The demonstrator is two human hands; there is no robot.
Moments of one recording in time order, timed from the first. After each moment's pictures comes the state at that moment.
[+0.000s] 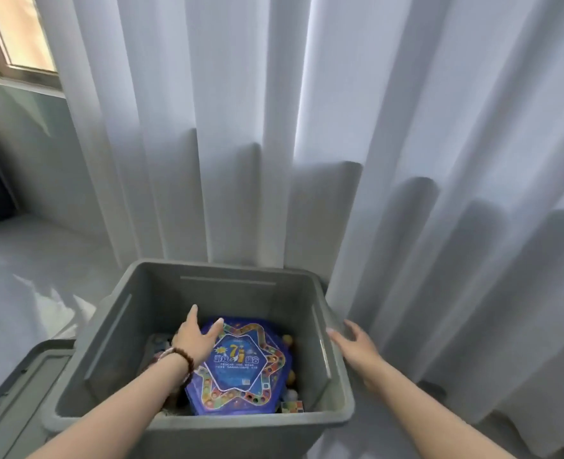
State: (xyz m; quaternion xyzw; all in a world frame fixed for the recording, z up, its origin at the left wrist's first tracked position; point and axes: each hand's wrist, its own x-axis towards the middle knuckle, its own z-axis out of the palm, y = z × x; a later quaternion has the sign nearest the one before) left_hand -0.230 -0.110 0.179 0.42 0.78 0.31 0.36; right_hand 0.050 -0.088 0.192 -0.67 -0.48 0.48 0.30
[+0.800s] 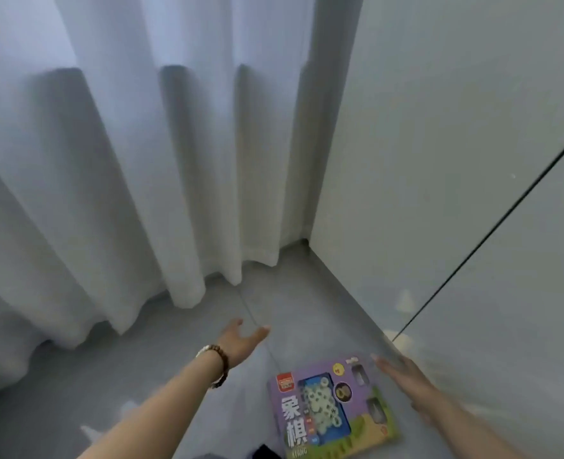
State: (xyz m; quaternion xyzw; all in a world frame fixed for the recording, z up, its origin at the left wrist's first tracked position) left_hand 0.340 -0.235 0.092 0.72 0.46 -0.08 0.52; right_hand 0.515 -0.500 0.084 -0.83 -0.02 0.38 0.41
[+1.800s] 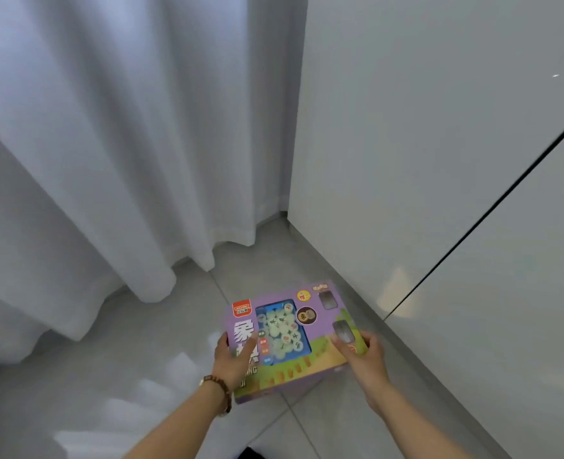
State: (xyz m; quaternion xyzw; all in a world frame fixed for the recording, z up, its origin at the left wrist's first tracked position) left_hand 0.388 -0.280 0.007 0.58 0.51 0.03 0.64; right_hand 0.527 -0.461 -0.019 -0.80 0.04 0.27 0.54
